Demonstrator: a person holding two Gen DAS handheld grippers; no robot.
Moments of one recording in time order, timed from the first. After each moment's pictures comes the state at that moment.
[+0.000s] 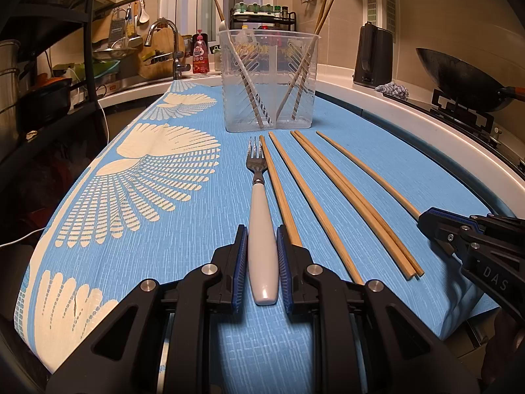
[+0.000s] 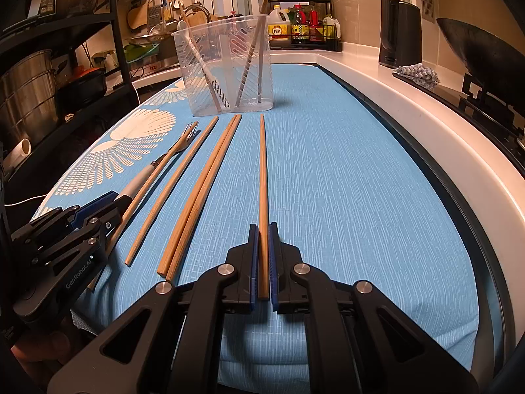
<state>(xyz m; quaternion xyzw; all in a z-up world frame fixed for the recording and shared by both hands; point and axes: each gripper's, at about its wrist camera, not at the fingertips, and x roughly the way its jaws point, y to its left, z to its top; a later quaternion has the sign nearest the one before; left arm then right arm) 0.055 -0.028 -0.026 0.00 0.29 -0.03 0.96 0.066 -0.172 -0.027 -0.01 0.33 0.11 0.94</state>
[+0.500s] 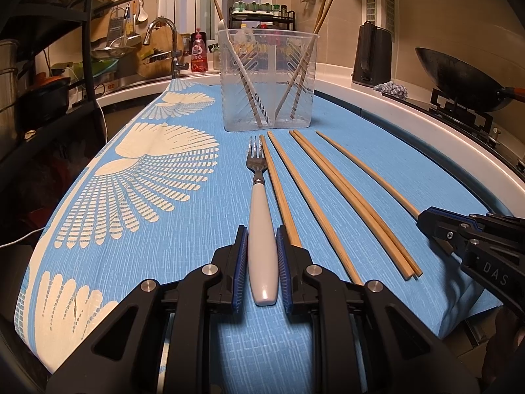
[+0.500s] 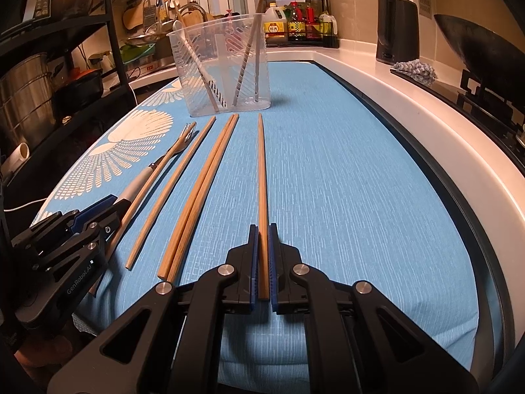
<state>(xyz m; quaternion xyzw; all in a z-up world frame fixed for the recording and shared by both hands) 0.055 -0.028 -0.023 0.00 0.29 -0.03 0.96 0.069 -0.175 -0.023 0.00 0.34 0.10 0.94</state>
